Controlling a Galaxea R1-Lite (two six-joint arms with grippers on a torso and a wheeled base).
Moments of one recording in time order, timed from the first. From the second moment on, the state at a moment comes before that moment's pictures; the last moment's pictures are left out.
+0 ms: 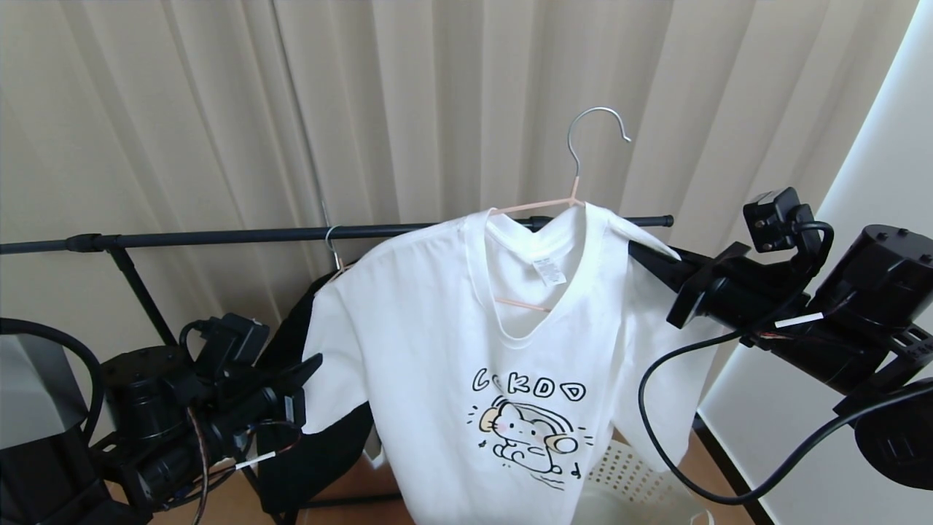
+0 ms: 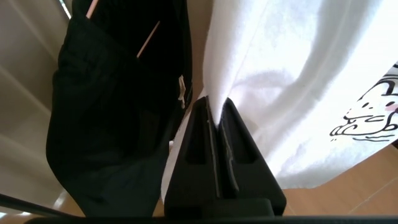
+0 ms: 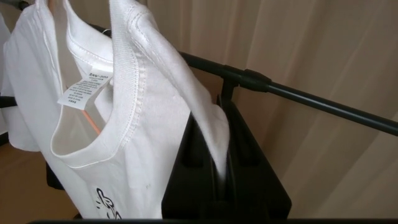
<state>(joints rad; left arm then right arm) -0.17 1.99 -0.21 -1.56 -0.21 0.10 0.26 1.76 -0.59 -1.27 0.37 0.00</state>
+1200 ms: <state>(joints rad) -0.14 1.61 -0.30 -1.03 -0.52 0.00 0.27 1.79 -0.55 -1.27 0.40 -0.01</state>
